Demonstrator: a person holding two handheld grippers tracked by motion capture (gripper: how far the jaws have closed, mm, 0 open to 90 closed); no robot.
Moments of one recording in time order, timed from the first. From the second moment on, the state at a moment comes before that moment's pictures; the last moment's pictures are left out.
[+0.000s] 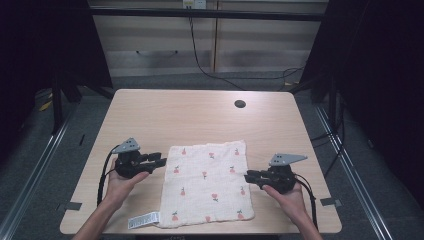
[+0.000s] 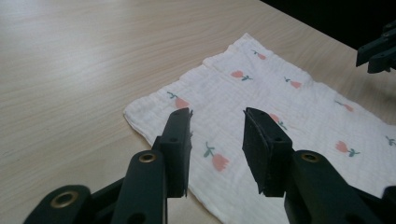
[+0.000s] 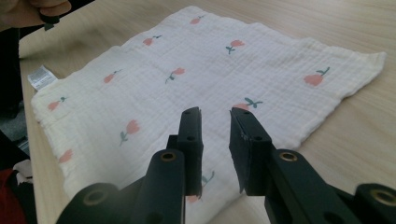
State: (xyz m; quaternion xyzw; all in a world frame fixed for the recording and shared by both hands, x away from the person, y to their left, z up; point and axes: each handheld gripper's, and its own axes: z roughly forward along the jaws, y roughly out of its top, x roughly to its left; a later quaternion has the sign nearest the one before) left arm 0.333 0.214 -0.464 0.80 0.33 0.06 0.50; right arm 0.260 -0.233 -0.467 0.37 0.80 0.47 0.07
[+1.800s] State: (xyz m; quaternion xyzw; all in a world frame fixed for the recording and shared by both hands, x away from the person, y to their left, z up) left arm 0.376 0.176 -0.510 0.84 0.32 0.06 0.43; right arm 0.404 -0.237 -0.498 0.46 0.79 0.40 0.11
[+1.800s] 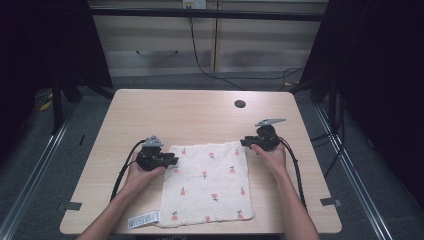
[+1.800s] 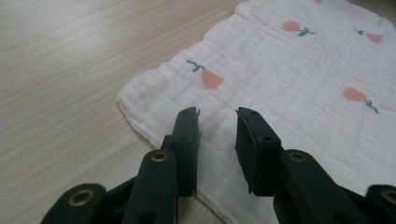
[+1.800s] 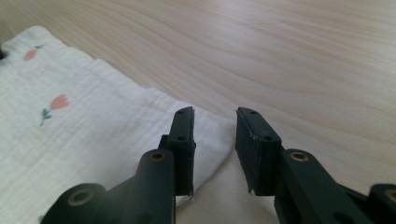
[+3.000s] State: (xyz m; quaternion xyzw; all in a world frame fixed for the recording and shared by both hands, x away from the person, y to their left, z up) left arm 0.405 0.196 -0.493 0.84 0.35 0.03 0.42; right arm 0.396 -0.239 -0.504 0.46 0.78 0.42 0.09
